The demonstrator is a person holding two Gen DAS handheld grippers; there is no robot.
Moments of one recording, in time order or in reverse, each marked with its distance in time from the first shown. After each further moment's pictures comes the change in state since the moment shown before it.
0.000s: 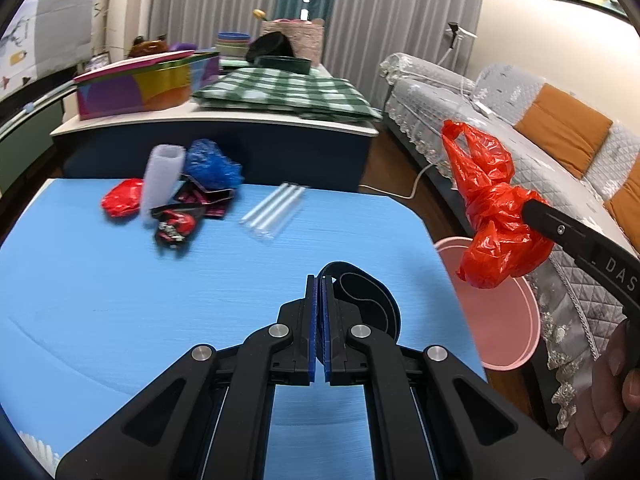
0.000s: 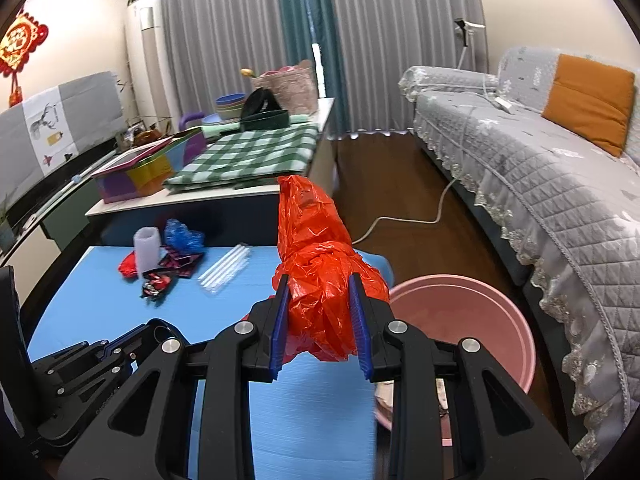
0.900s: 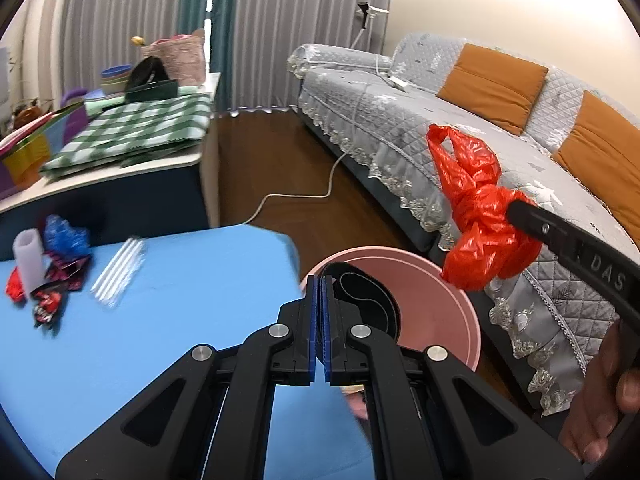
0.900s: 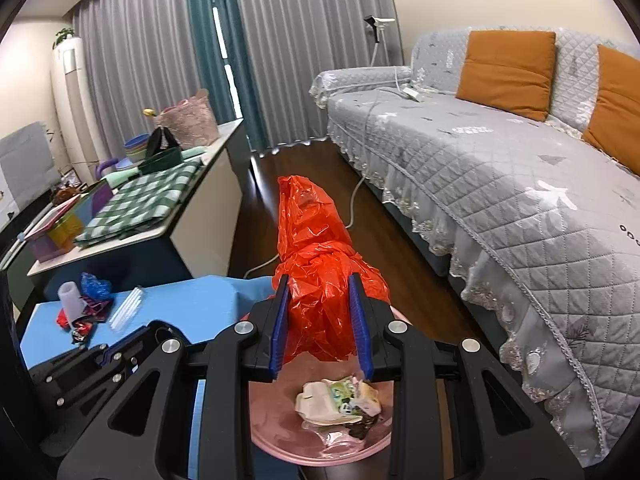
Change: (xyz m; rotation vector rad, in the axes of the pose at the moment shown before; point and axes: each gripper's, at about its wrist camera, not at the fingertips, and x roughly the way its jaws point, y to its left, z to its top) left arm 0.050 -0.144 0.031 0.209 0.006 -0.186; right arm -0.017 -0.131 0.011 0.173 -0.046 -0.210
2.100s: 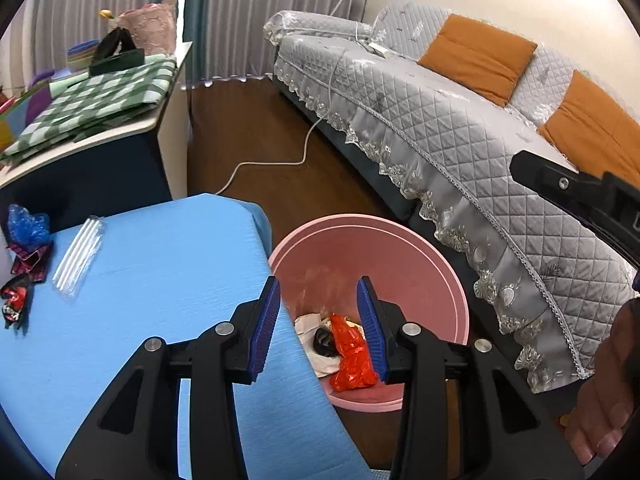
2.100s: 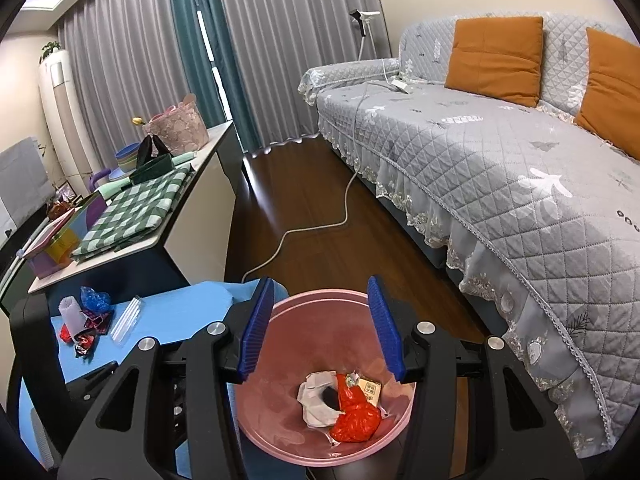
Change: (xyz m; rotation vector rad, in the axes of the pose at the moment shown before) left arm 0.023 -0.003 -0.008 0.012 0.119 -0.086; right arm 0.000 -0.006 0.006 0.053 0.011 -0.001
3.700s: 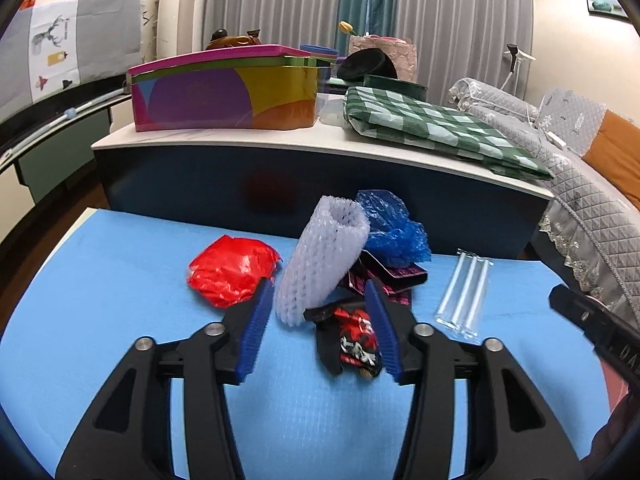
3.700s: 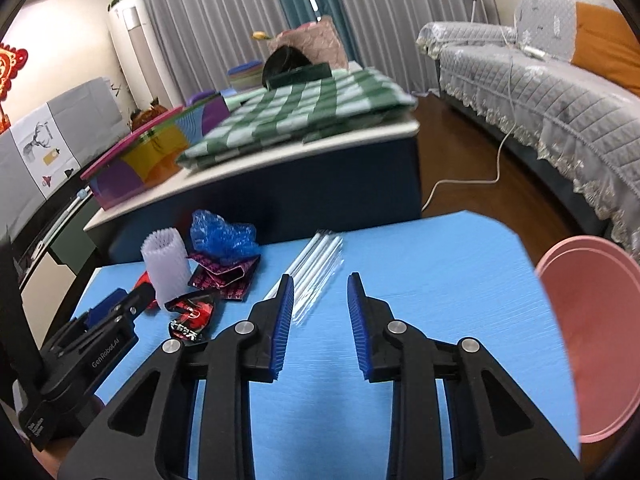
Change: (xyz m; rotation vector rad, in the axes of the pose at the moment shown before) left arm -0.077 0.299 -0.037 -0.278 -0.206 0.463; right arm 0.101 0.263 -0.090 -0.110 0.155 0.291
